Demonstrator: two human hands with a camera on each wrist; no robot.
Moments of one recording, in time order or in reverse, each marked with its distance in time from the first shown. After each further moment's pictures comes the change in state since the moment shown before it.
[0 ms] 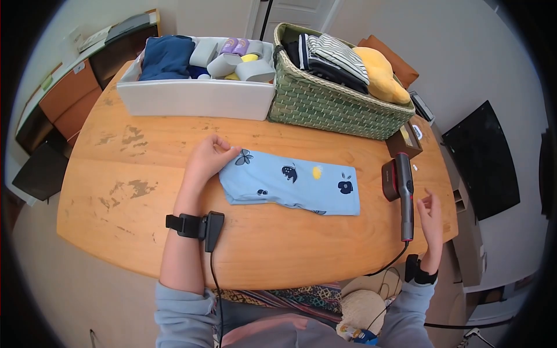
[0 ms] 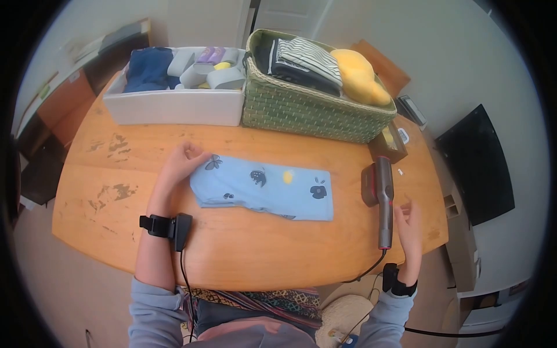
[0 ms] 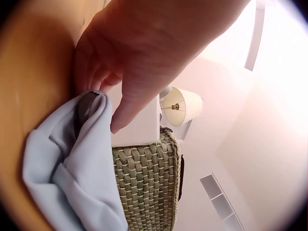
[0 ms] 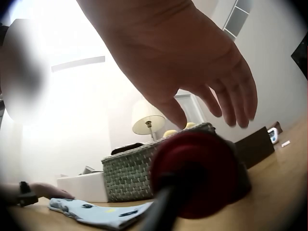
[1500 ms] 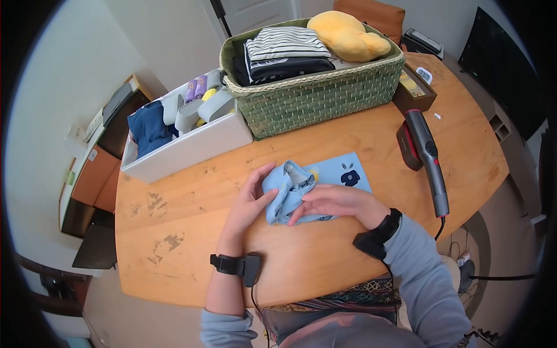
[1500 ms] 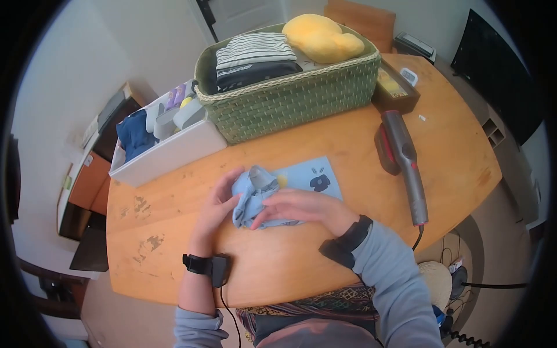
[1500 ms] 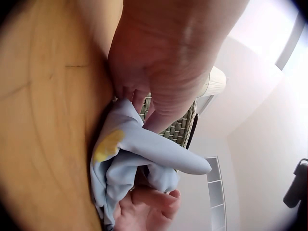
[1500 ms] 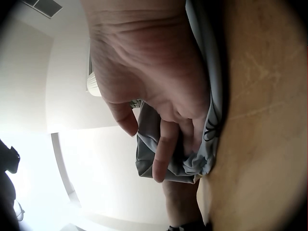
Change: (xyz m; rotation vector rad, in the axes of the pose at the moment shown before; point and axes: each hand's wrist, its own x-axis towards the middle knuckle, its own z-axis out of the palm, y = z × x) left_hand -0.021 0.036 0.064 -0.531 -0.608 0.219; right_hand 0.021 -0.132 0.200 1.549 -1.554 0.000
